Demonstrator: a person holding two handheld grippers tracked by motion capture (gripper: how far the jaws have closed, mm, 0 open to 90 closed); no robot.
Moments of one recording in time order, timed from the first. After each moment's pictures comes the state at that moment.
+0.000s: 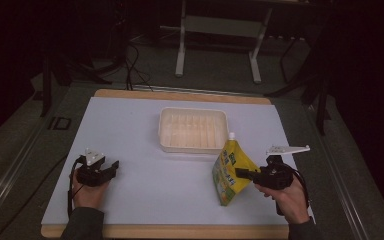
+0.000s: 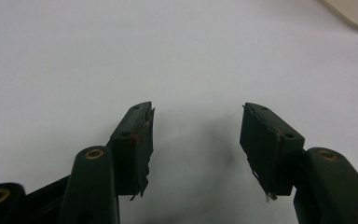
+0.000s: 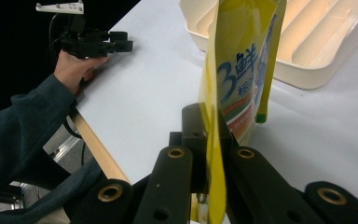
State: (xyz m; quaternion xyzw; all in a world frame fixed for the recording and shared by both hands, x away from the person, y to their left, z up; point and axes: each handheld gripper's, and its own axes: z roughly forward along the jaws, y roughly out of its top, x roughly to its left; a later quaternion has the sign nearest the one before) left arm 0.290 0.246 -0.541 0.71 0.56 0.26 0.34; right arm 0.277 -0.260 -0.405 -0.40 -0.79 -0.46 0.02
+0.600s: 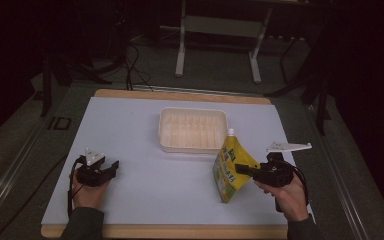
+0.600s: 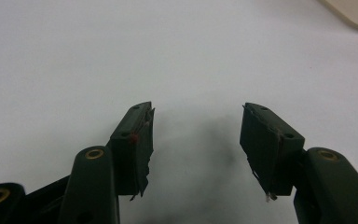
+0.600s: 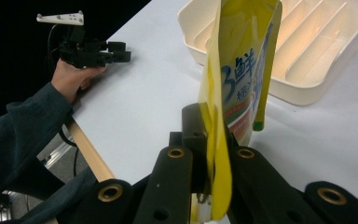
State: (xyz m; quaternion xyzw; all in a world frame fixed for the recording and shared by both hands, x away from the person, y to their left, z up) left arm 0.291 0.246 -0.541 0.71 0.56 0.26 0.34; right arm 0.278 -0.256 -0.395 -0.39 -0.79 -0.47 0.00
